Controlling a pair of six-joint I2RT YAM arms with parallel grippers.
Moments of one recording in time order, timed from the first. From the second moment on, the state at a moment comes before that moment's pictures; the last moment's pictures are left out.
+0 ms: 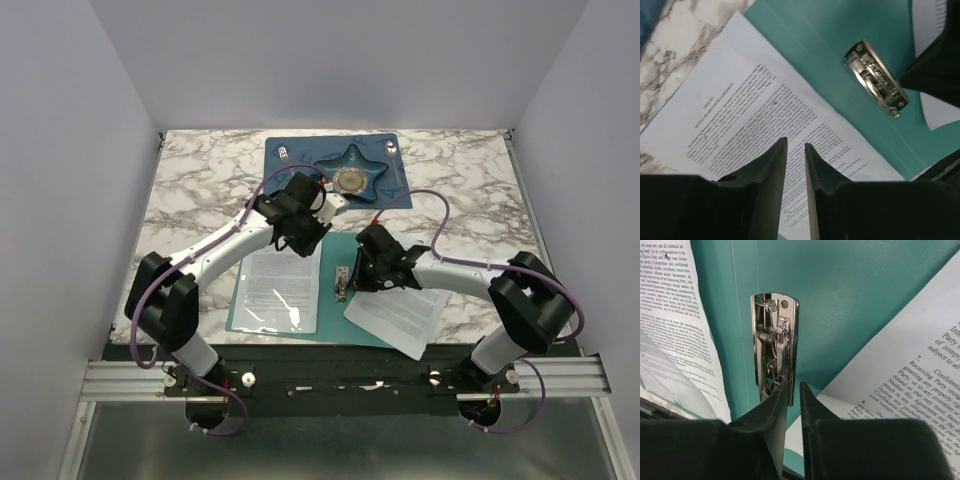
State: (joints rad) left arm -0.61 1.57 1.25 -0.72 0.15 0.18; right arm 0.78 1.57 0.82 -0.23 -0.02 0.88
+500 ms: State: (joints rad) left arm -0.69 1.85 1.33 -0.62 0.25 0.04; right arm 0.77 1.56 0.67 0.00 -0.06 0.98
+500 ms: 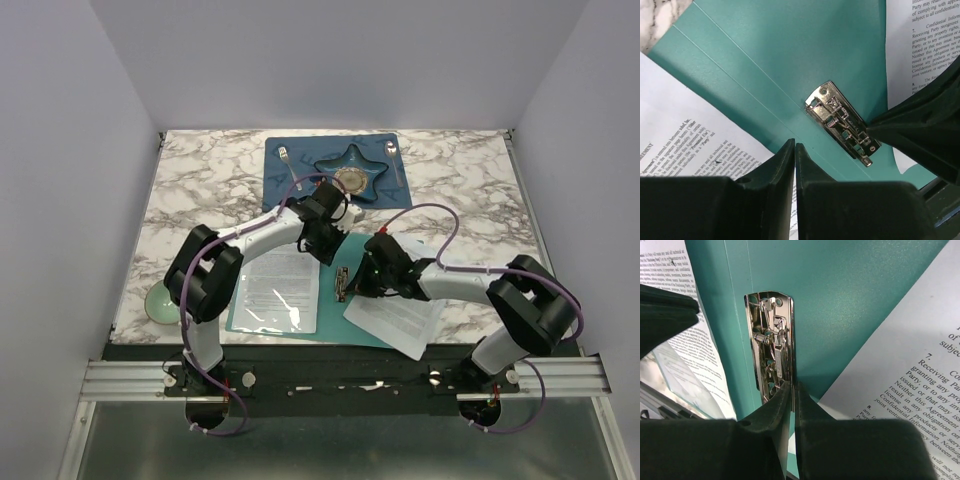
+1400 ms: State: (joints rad) left arm -0.70 1.99 1.41 -0.58 0.24 0.01; right arm 0.73 1.68 0.67 0.21 -0.14 1.11
